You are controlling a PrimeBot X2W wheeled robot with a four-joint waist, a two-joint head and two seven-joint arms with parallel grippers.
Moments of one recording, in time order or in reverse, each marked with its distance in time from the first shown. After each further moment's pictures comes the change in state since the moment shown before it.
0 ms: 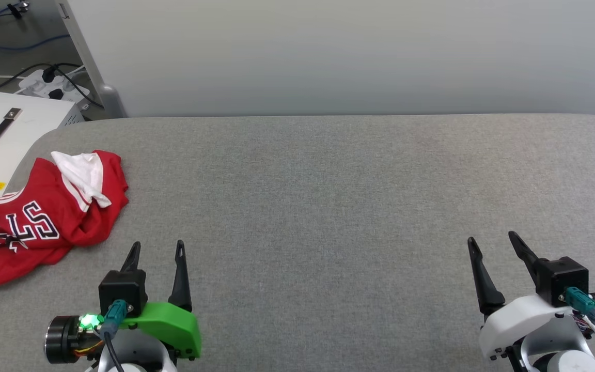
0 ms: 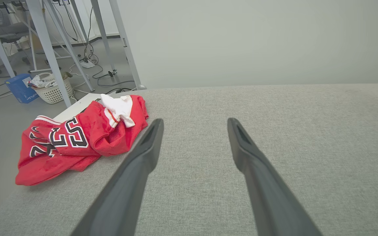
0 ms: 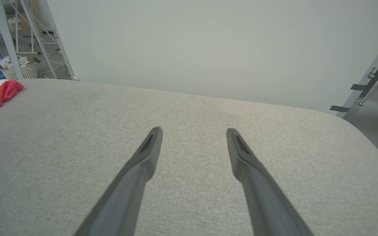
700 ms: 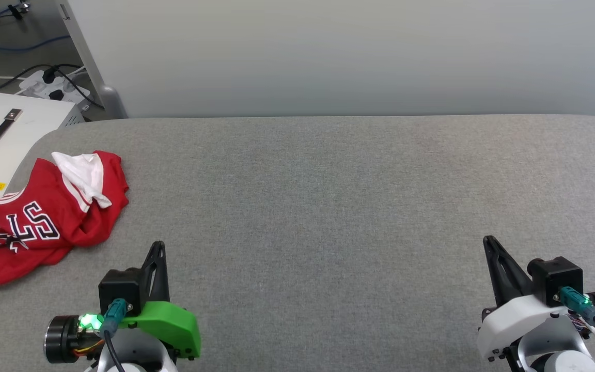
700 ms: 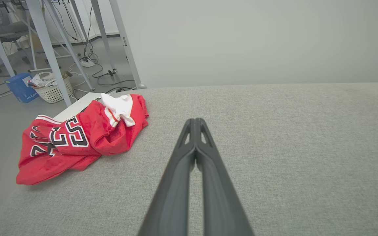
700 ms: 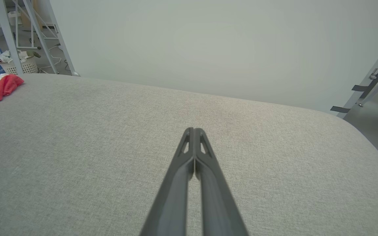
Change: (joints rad) left arm -0.001 0.000 0.002 0.000 0.001 -0.002 0.010; right arm 0.000 0.000 0.006 0.002 -0.016 0.000 0.010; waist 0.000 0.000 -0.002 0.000
